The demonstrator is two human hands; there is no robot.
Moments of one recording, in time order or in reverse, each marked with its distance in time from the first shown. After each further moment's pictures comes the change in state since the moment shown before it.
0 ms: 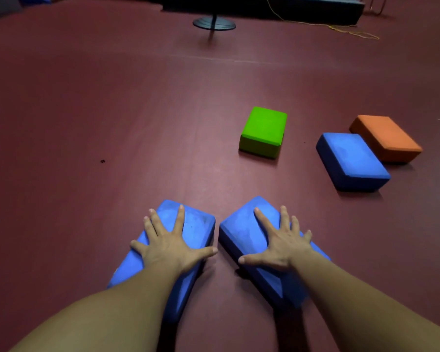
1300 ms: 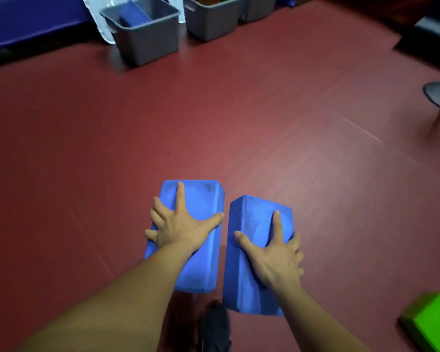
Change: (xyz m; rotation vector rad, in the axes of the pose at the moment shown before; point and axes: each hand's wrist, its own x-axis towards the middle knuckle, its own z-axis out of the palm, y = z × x) left_hand -0.003 -0.471 -0.535 -0.587 0.187 -0.833; right_hand -0.169 -0.665 -0.352 0.334 -0.101 -0.242
